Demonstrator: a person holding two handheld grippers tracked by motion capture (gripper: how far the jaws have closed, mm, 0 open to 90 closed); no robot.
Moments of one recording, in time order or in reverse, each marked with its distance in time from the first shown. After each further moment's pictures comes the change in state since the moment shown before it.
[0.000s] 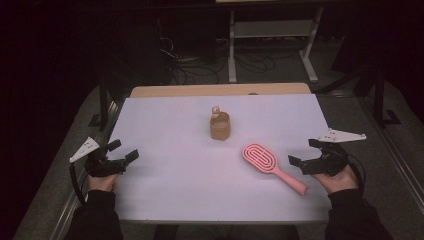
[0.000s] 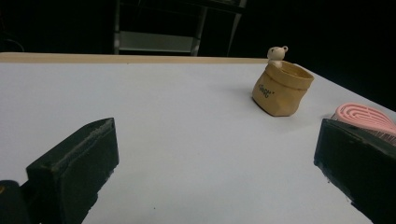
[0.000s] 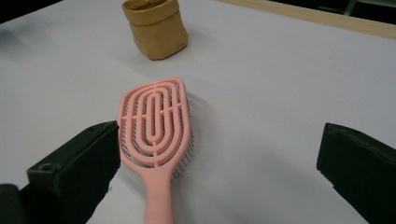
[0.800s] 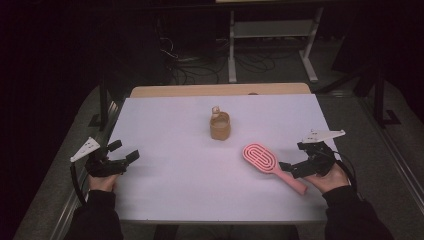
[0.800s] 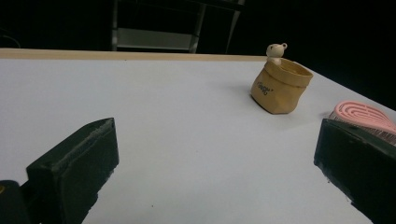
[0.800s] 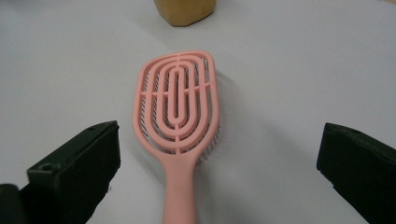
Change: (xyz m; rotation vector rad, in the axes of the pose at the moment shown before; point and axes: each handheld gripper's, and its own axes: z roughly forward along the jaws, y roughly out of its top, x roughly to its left) left arm 0.000 -0.001 0.001 0.009 -0.009 -0.004; right arm 0.015 0.008 0.021 0.145 0.050 -0.082
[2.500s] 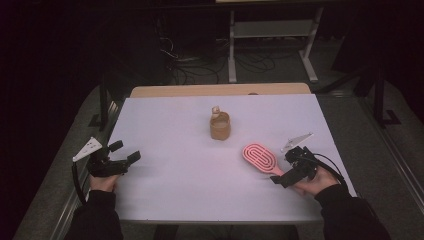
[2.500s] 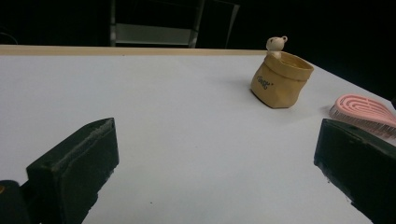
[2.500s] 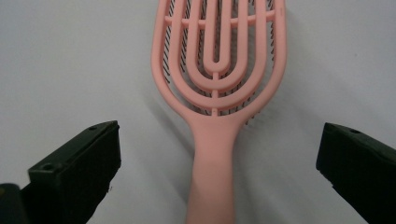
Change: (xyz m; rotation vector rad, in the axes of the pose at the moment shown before) left arm -0.001 -0.001 0.003 0.020 -0.001 0.011; right arm 0.016 -0.001 0.040 0.288 0.063 -0.095
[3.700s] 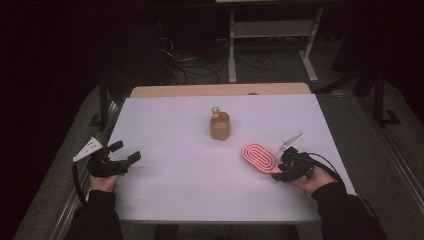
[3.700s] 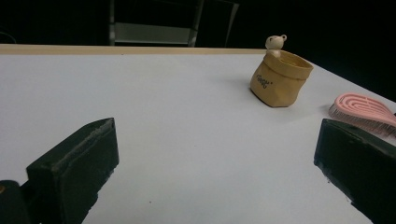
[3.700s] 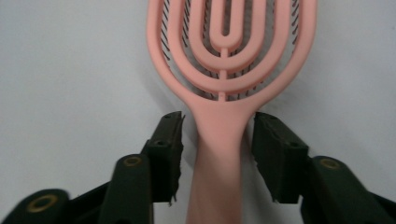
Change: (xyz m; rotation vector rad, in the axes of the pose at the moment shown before) left arm 0.000 0.000 0.000 0.003 -0.002 0.001; right arm -0.001 0.004 0.013 0.119 0.013 -0.010
